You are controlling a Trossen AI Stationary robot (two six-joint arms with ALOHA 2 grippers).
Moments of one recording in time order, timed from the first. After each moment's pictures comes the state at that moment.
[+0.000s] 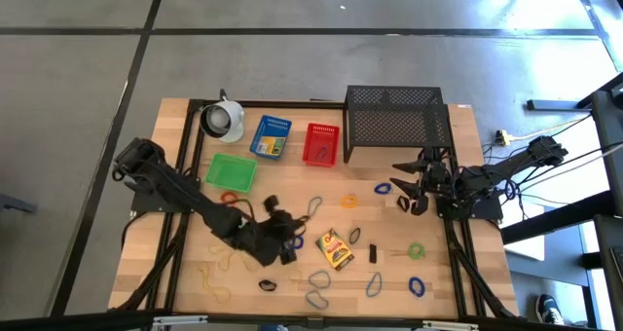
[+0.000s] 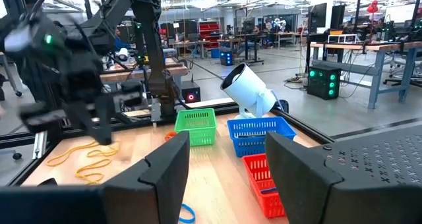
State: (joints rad) left arm -0.52 1.65 1.04 -0.08 -0.75 -0.49; right arm 0.46 0.34 0.15 0.24 0.67 0.04
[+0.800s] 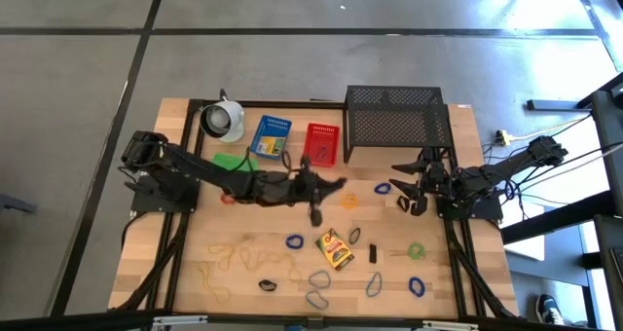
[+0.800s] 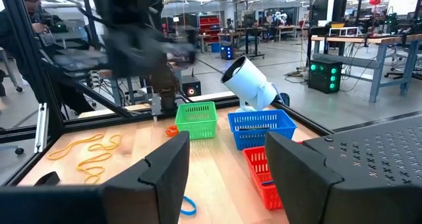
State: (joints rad) left arm -0.17 1.65 1.04 0.46 -0.48 -0.11; right arm 0.46 0.34 0.15 0.21 0.67 0.07
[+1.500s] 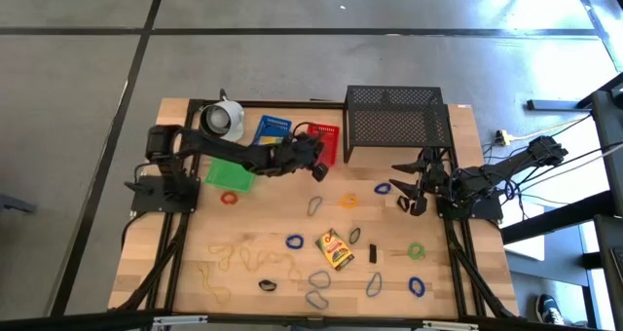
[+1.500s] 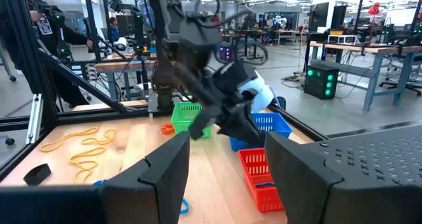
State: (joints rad) left arm 0.13 1.81 1.04 0.13 -0.50 -0.46; right arm 0.46 0.34 0.15 0.21 0.67 0.02
